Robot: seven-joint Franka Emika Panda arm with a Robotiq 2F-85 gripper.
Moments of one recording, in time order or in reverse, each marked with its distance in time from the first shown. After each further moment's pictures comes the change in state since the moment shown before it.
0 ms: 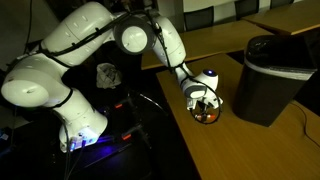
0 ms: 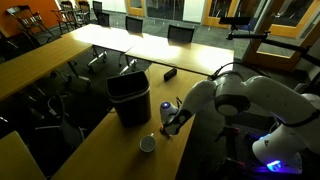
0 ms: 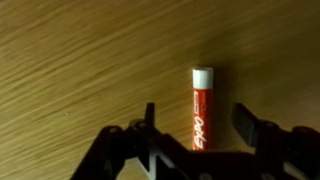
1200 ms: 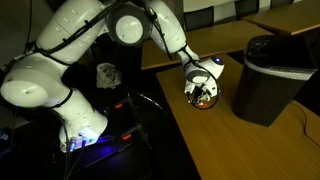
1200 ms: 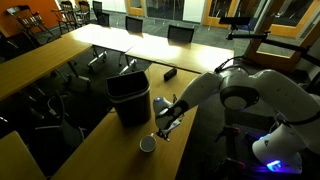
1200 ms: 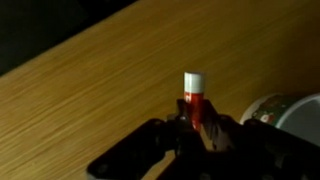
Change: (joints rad) arm -0.023 -0.126 0.095 0.019 0.155 -0.324 0.004
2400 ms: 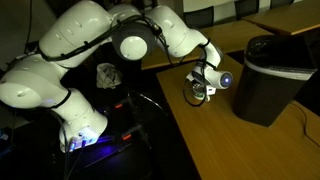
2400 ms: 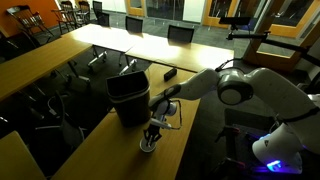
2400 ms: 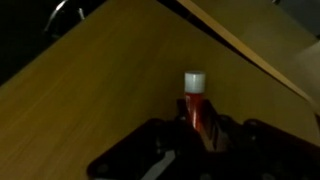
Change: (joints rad) arm -0.149 0.083 0.156 0.164 0.761 -0.219 -0.137
